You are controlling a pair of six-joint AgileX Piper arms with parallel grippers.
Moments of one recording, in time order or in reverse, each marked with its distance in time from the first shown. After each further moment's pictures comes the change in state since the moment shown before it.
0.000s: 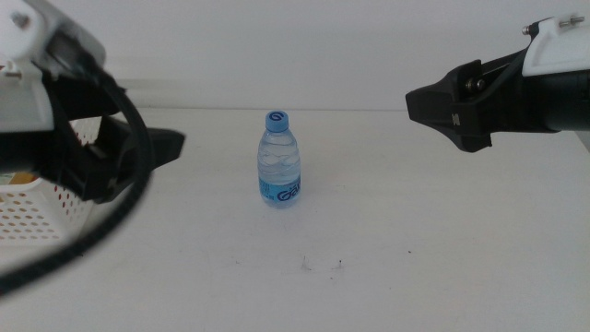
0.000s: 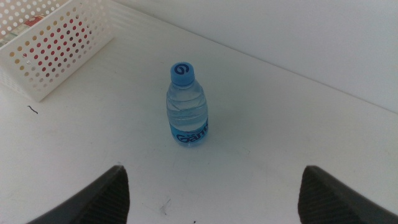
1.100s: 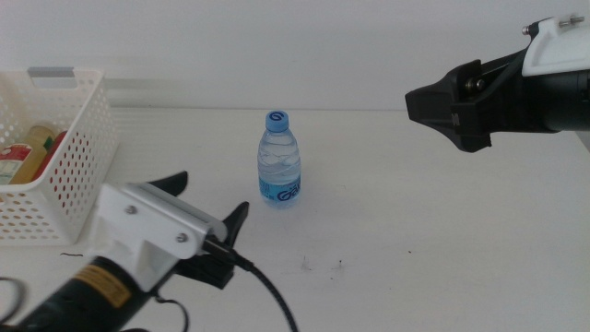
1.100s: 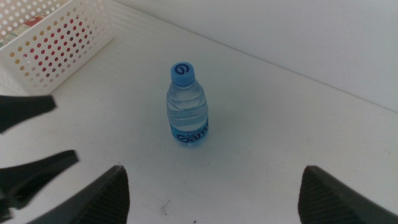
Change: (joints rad) left arm -0.531 0.361 0.664 0.645 -1.623 -0.832; right arm 0.000 0.000 0.000 0.000 0.000 0.002
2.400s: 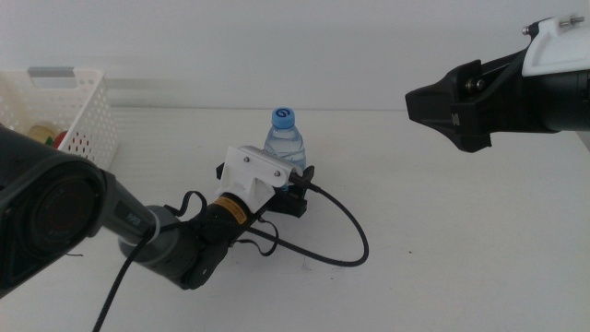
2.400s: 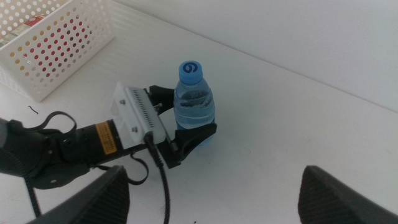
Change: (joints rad) left arm 0.160 0.908 -0.648 0.301 -0.278 -0.270; right arm 0.000 0.000 0.000 0.000 0.001 0.000
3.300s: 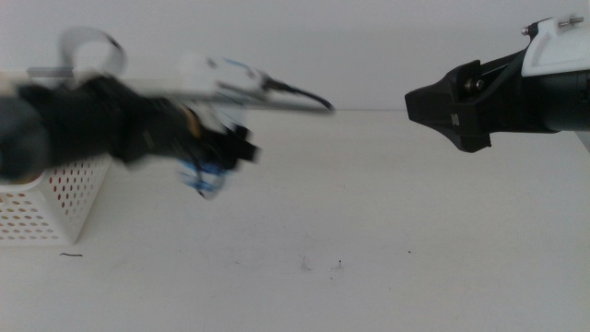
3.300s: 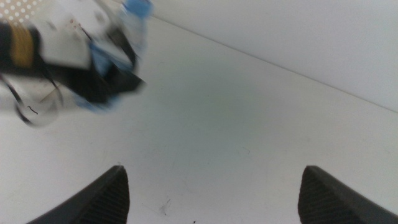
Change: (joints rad) left arm 0.040 -0.561 -0.186 0.116 1.402 -0.187; right arm 0.000 0.000 0.000 0.000 0.000 0.000
